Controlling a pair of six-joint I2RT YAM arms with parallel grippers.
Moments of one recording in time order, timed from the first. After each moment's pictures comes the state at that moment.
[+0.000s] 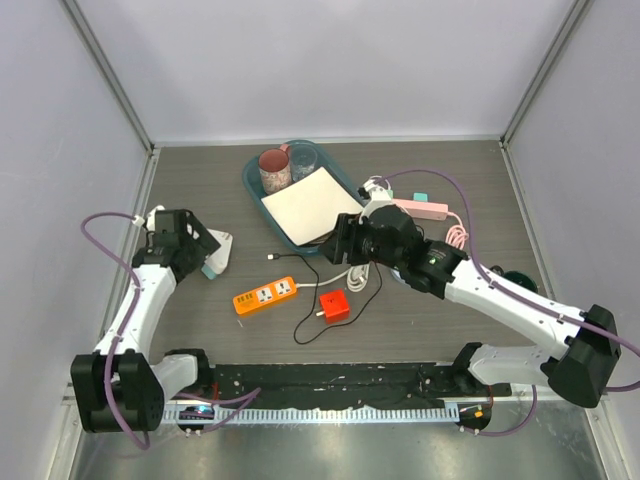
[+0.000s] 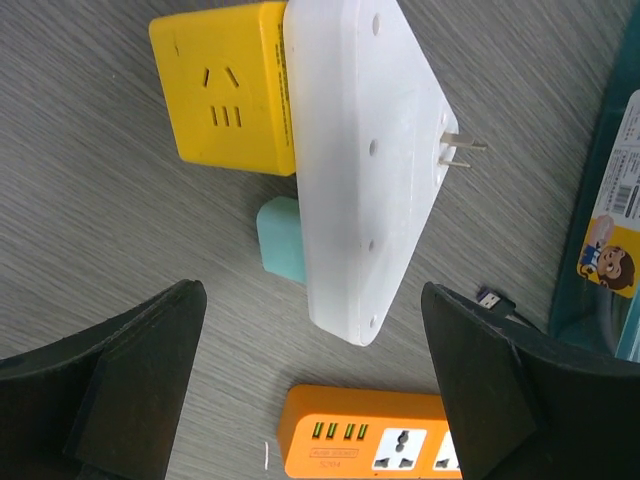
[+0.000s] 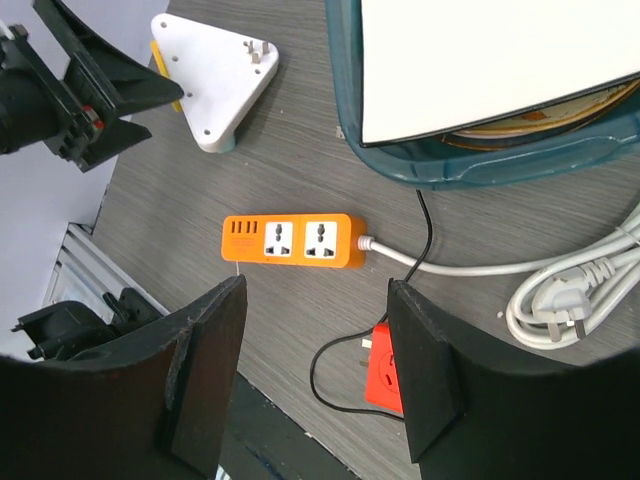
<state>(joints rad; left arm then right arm) 0.02 1.10 0.78 -0.57 -0.18 -0.67 0.86 1.20 1.00 -0.25 0.06 0.65</state>
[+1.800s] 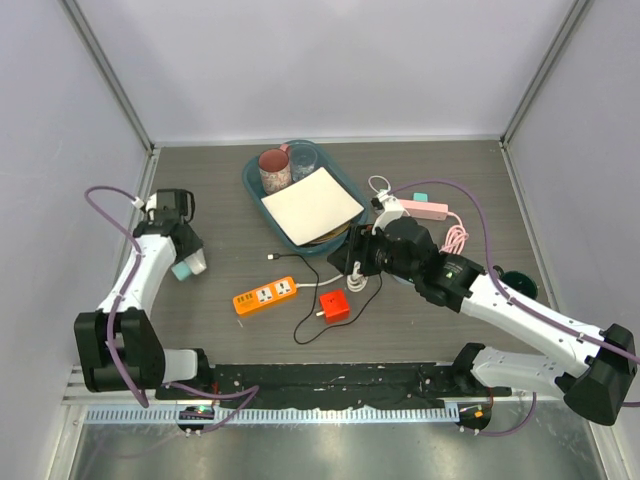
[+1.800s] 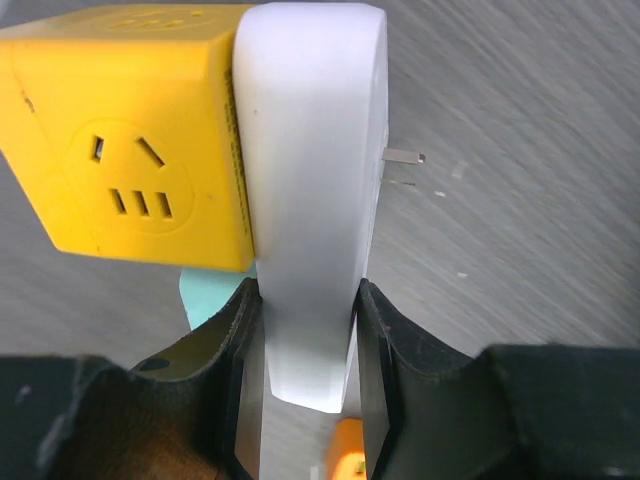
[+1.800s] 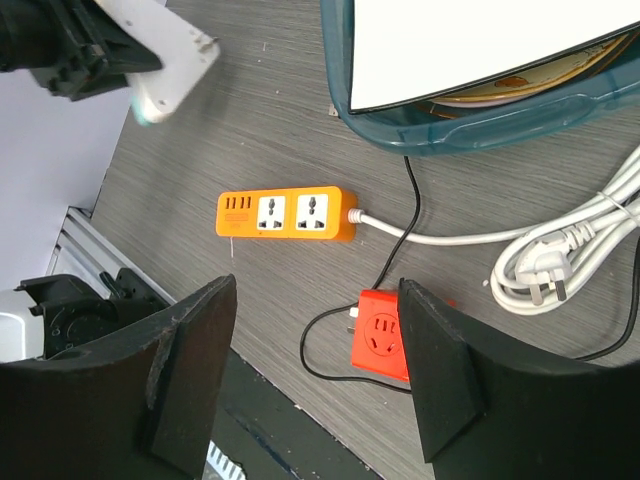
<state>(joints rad) 0.05 1.31 0.92 -0.61 -0.25 -0.59 0.86 1.06 0.89 -0.27 0.05 0.65</state>
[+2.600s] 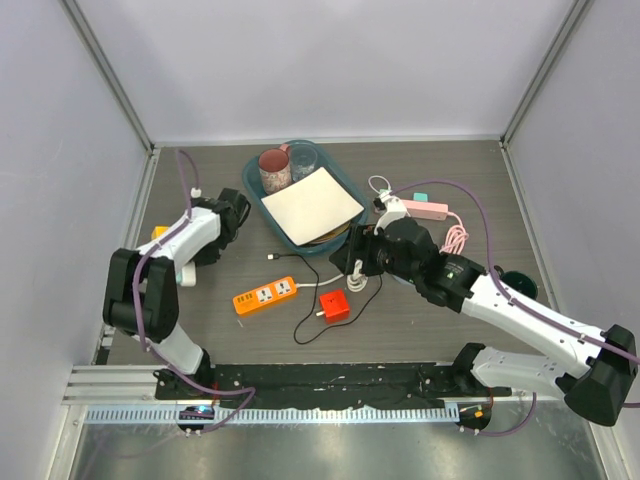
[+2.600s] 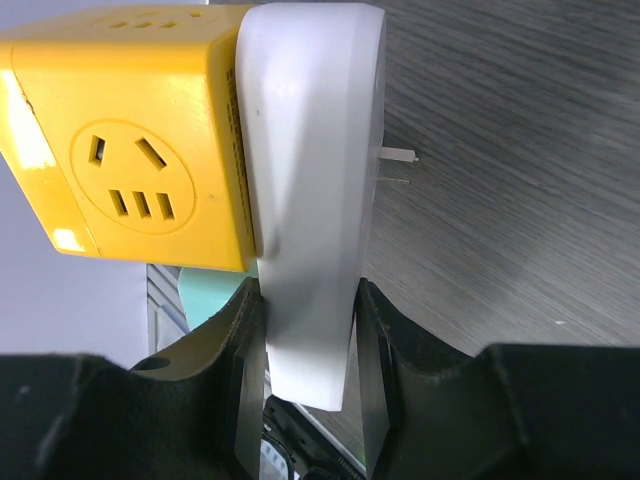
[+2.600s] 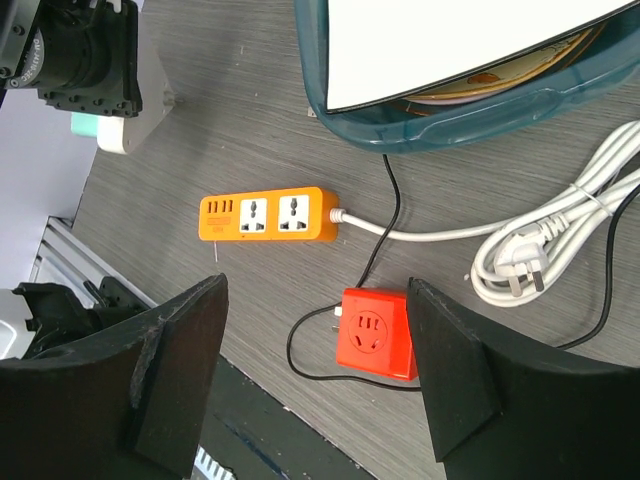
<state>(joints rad) -0.25 1.62 1.11 -0.99 -0.80 -0.42 0.86 1.06 0.89 -0.29 0.09 0.65</state>
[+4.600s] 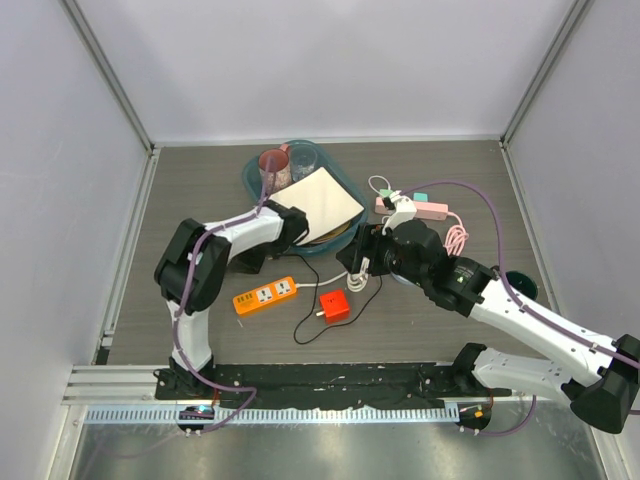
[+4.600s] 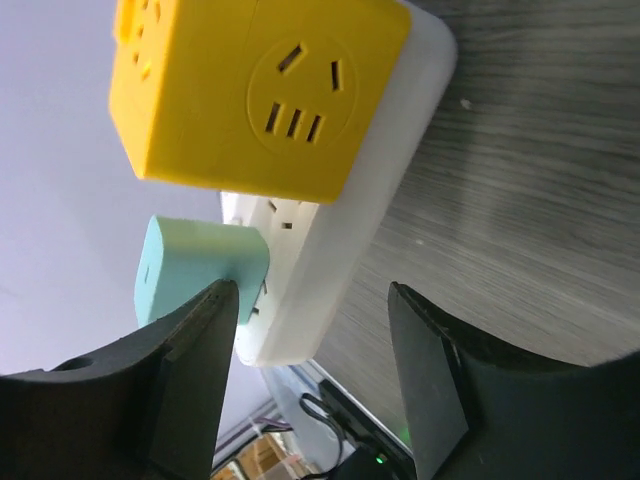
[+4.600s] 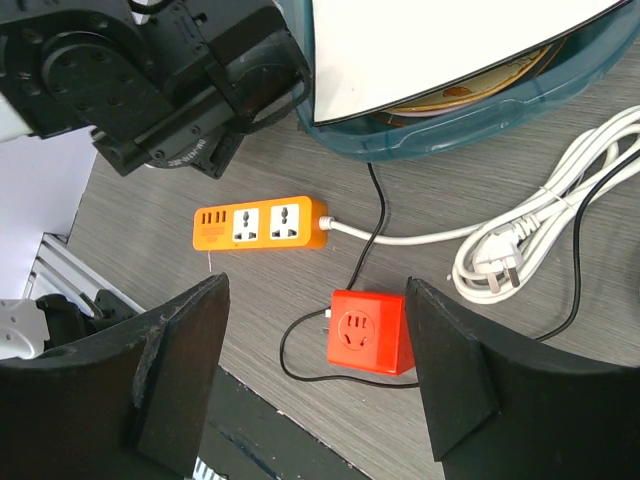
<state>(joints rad) -0.59 1.95 1.31 -1.20 -0.90 -0.44 0.86 1.00 0.89 -0.33 0.14 0.65</state>
